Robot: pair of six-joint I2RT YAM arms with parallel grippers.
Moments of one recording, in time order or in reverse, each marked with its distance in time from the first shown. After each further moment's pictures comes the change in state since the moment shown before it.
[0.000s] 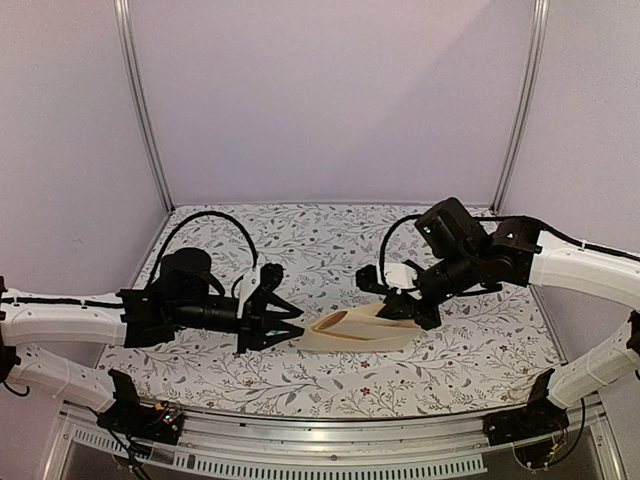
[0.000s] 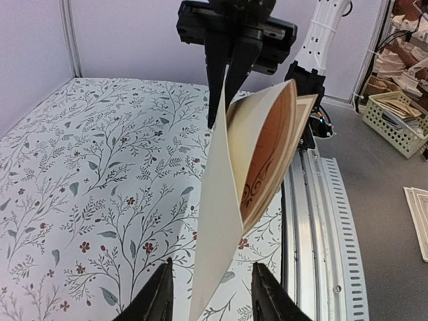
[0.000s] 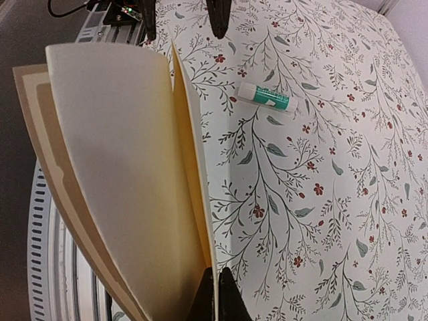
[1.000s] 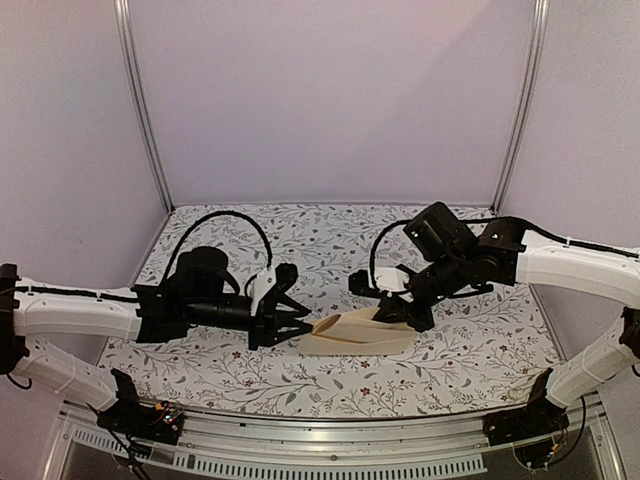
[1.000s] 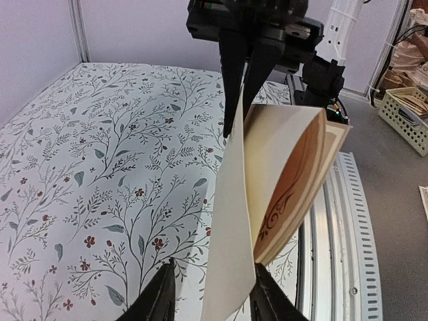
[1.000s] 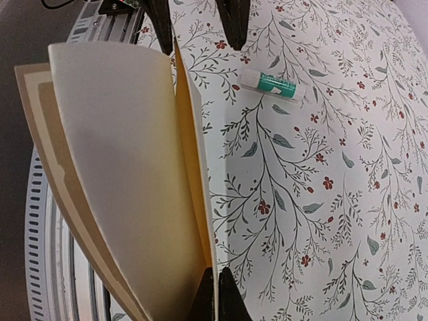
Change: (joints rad) left arm -0.009 0.103 0.046 0.003 -0.043 0.011; right arm 0.000 0.065 0.013 -0.002 0.005 0.006
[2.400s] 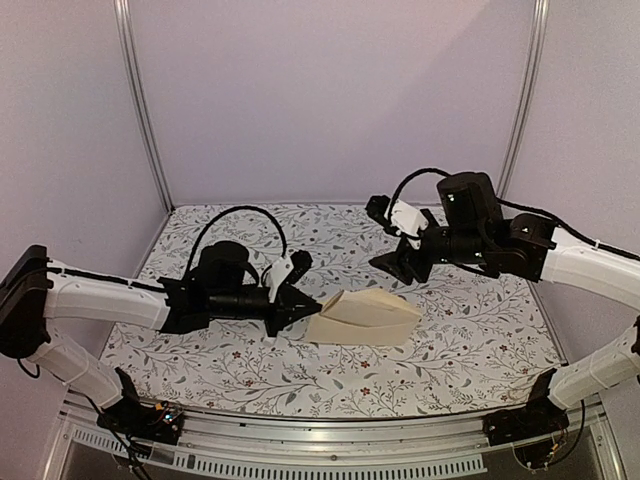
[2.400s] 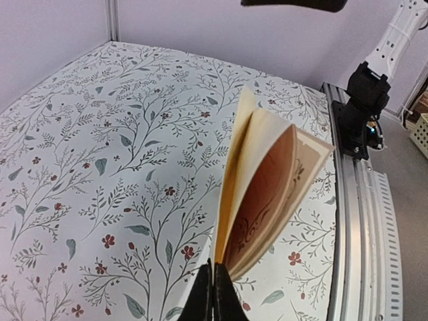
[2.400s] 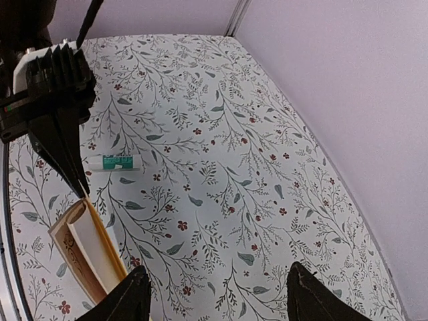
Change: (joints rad) left arm 0.052 0.195 0.071 0.091 -0.059 -0.067; right arm -0.043 -0.094 -0.005 0.312 0.315 0.162
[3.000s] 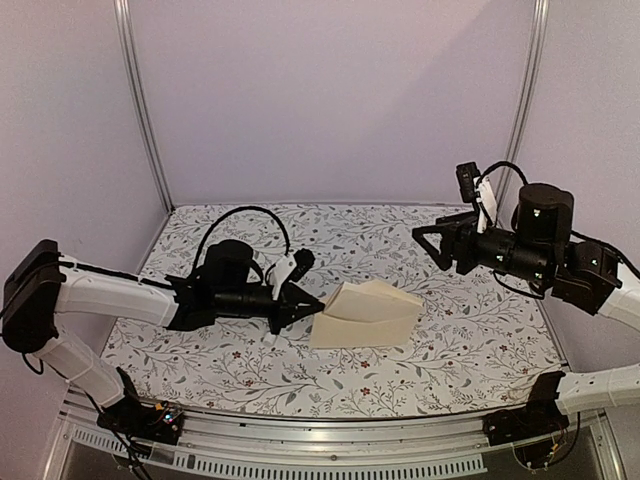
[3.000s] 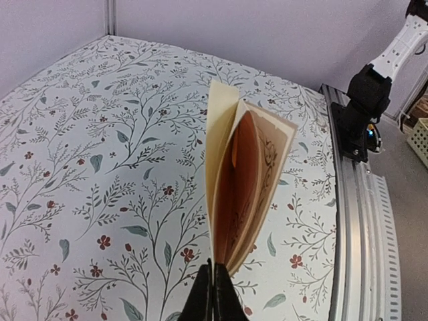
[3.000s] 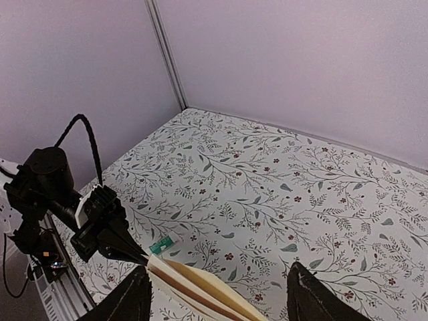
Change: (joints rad) left arm 0.027 0.061 0.019 0.039 0.043 -0.030; right arm 0.001 -0.383 -0.183 0.097 0.168 0.664
